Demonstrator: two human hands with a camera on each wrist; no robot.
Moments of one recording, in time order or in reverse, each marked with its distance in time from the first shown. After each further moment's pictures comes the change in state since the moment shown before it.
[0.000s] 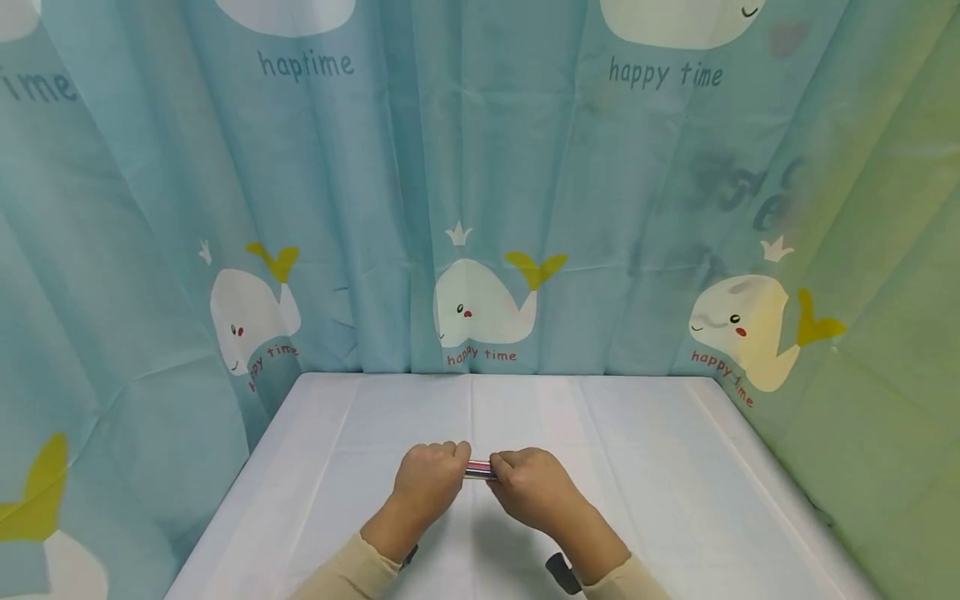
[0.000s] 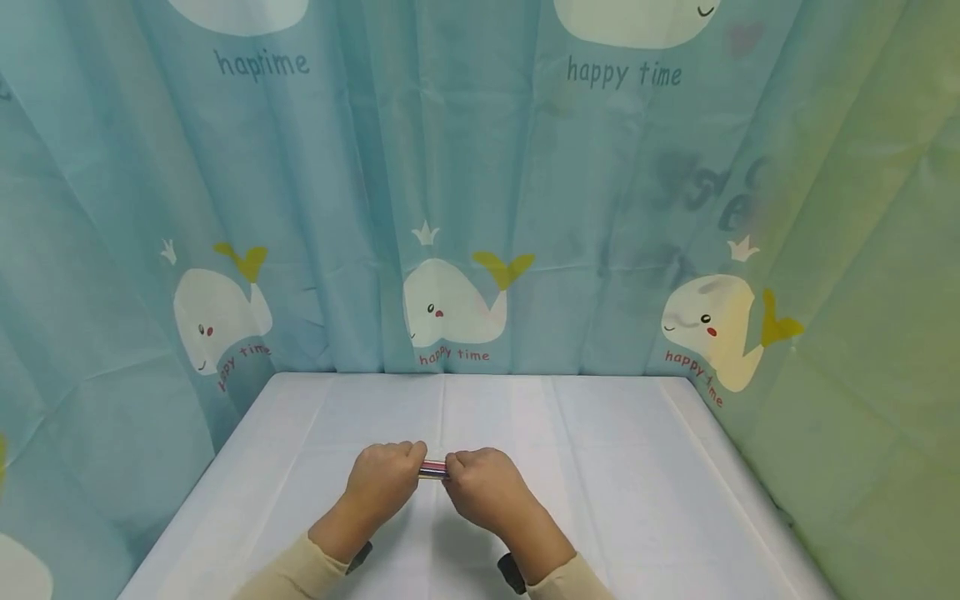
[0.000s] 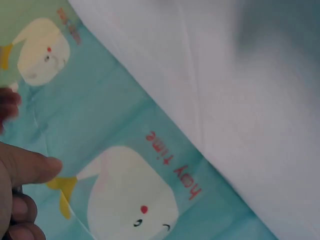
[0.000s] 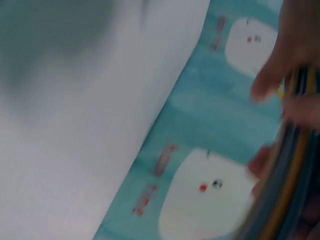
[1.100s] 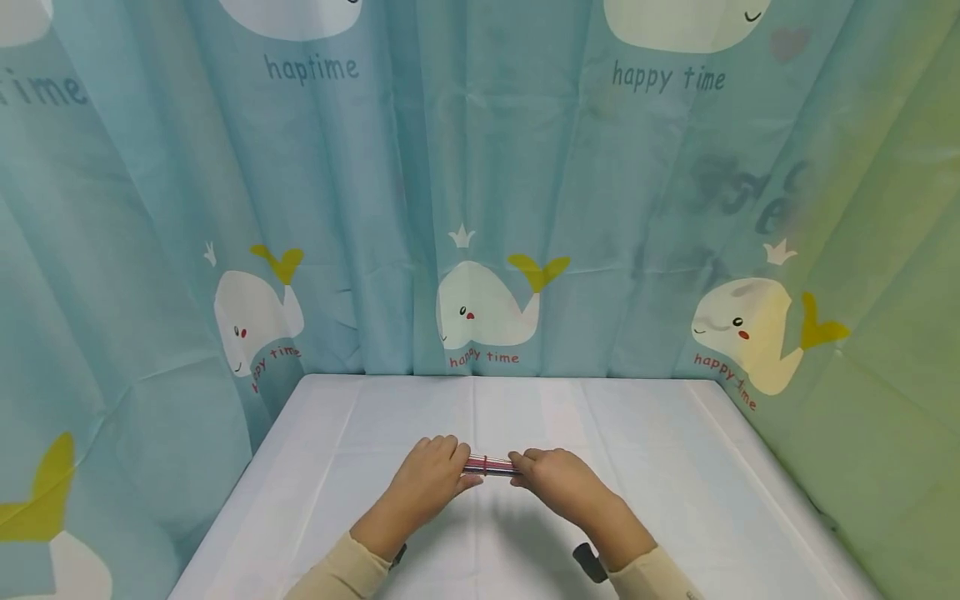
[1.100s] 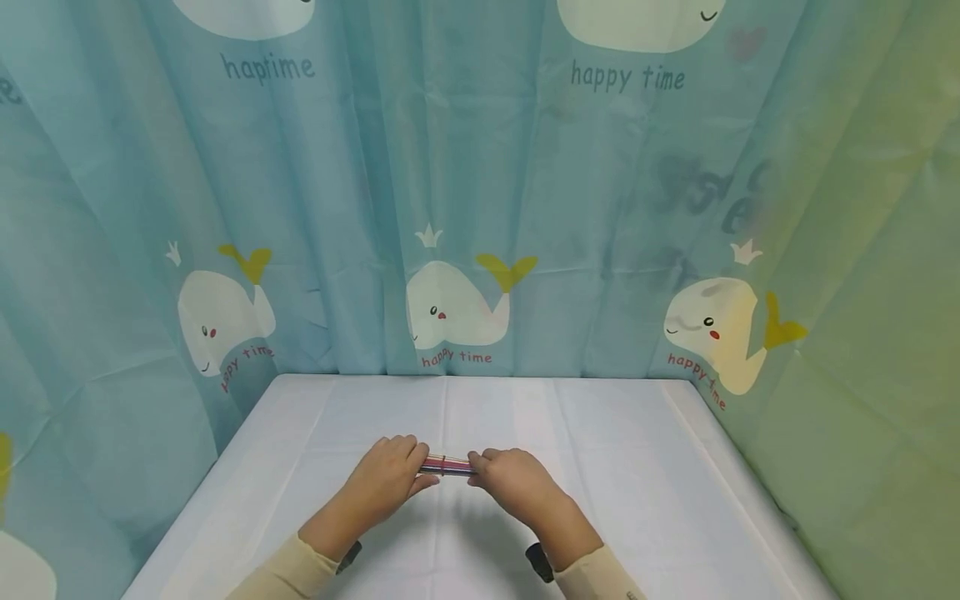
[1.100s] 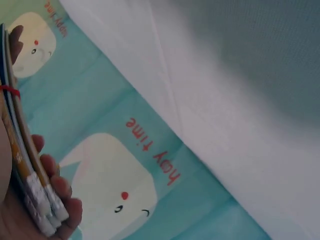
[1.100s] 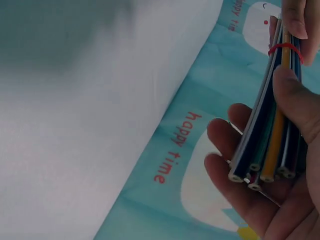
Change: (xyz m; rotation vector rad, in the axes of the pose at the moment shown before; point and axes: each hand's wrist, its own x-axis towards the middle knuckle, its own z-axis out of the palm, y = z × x) left_hand -0.012 -0.014 0.010 -0.076 -0.196 0.086; right_hand -0.017 0.027 -0.008 0.112 -0.405 0.136
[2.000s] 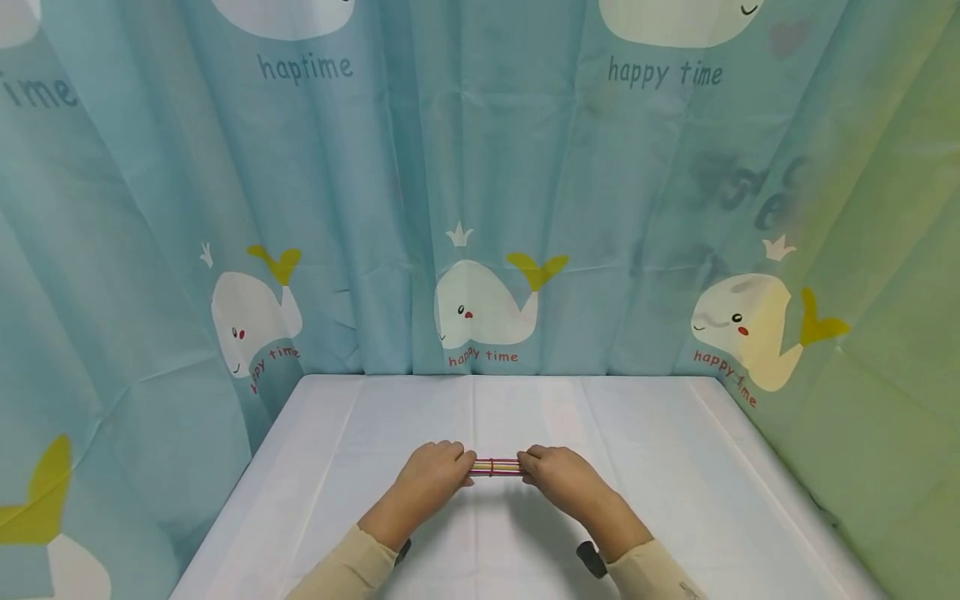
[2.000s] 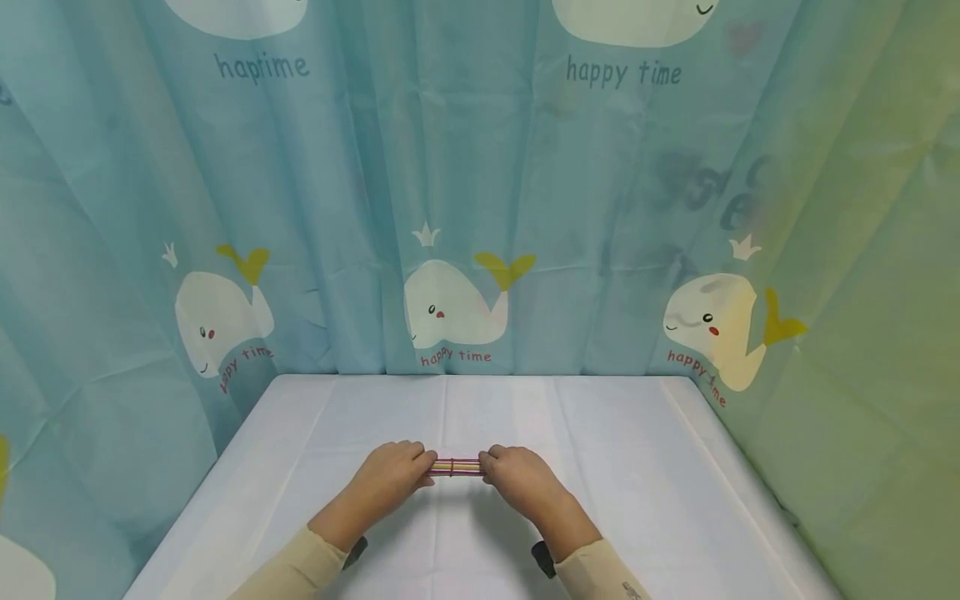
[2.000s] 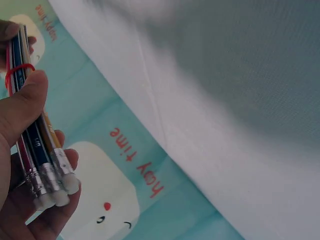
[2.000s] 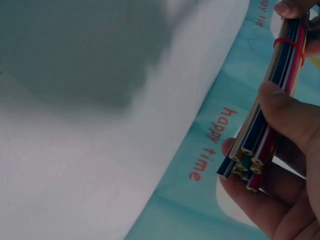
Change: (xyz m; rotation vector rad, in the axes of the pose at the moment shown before) left_hand 0.004 0.002 0.012 -0.036 0.010 0.056; right_hand -0.007 0.017 0.025 -0.070 0.036 -0.019
